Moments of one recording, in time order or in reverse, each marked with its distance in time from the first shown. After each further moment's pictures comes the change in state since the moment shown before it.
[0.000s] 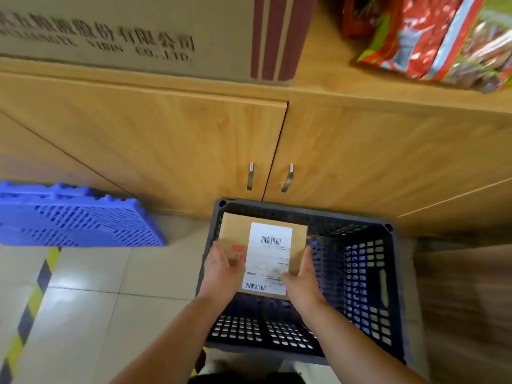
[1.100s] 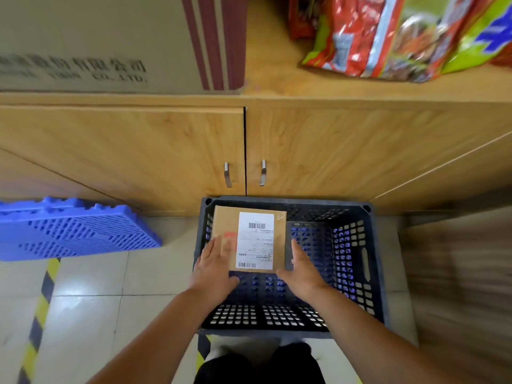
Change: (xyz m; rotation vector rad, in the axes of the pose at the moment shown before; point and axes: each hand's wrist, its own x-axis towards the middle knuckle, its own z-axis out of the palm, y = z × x) left_hand -0.029 0.028 -0.017 0.881 -0.301 0.237; right_hand -0.020 -0.004 -0.044 -0.406 -0.131 -0.046
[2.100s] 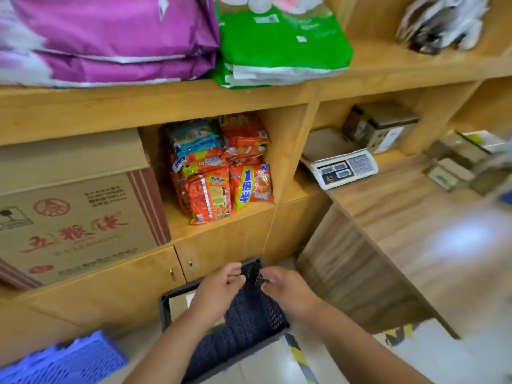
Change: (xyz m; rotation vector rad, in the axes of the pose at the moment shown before) left_hand -0.317 0.220 -0.265 -0.489 0.012 0.503; right_hand -0.451 -0.121 -0.177 0.185 0.408 -0.222
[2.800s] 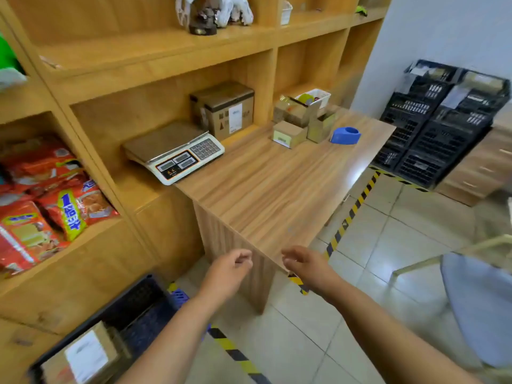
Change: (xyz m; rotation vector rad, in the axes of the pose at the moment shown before) left_hand -0.033 0.234 0.362 0.104 -0.310 0.230; right_hand -0.243 0.277 -0.268 0.334 0.446 0.249
